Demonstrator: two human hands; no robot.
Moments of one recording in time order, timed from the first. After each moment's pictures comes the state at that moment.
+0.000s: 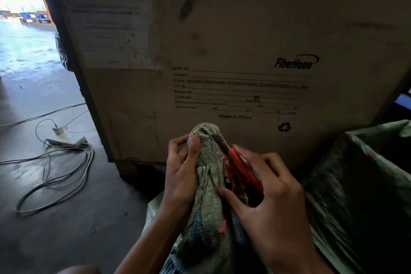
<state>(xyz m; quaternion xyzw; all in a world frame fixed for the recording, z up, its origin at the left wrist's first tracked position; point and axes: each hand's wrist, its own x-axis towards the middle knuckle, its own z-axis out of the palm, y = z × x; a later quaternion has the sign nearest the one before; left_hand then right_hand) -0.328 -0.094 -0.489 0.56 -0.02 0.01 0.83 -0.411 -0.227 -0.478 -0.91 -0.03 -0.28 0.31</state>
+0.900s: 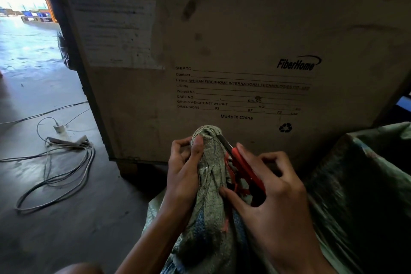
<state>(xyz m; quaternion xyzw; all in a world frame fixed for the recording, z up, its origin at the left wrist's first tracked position) -0.324 -0.091 -0.497 0.58 -0.04 0.02 0.82 -0.413 -0.228 -0.472 -0.93 -0.02 -0.25 0.27</state>
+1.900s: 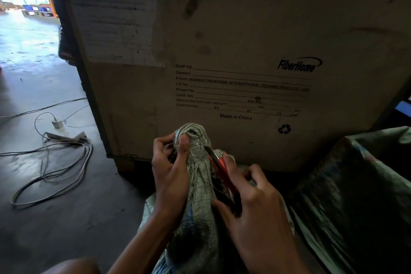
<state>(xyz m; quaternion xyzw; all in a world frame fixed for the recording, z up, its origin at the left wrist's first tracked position) -0.317 -0.086 -0.508 0.61 0.00 0.16 0.78 -0.415 -0.207 -0.470 -0.96 -0.02 -0.16 0.23</state>
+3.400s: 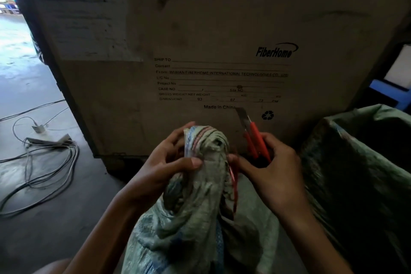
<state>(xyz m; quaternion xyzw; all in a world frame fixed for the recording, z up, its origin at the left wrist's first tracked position) -0.319 -0.060 -0.492 0.60 -0.23 -0.20 0.74 -0.397 -0.266 -0.475 -0.83 0.09 -0.24 0.49</state>
